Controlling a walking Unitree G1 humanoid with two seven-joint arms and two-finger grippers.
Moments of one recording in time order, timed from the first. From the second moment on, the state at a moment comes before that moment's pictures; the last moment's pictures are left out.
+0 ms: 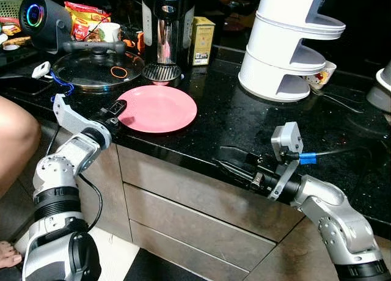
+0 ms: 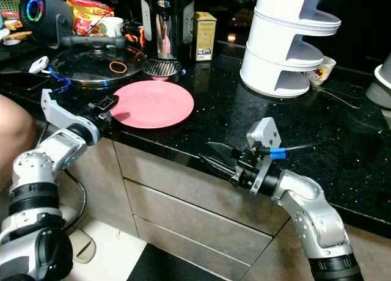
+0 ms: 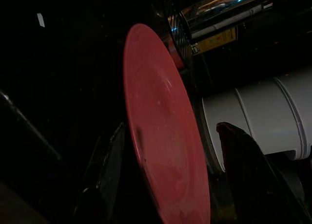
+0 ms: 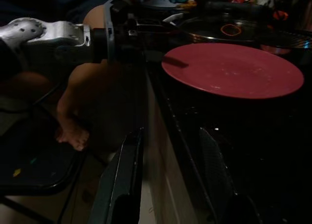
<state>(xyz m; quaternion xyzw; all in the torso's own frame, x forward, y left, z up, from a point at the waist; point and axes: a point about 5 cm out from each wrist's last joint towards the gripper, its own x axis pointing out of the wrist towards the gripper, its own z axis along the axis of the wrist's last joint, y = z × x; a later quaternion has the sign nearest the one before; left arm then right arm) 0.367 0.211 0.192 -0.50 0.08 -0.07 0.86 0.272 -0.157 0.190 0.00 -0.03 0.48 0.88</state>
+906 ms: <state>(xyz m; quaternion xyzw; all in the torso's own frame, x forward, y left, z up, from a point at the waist) 0.363 0.194 0.184 -0.51 0.14 -0.11 0.84 0.270 -0.158 0.189 -0.02 -0.01 0.48 0.88</state>
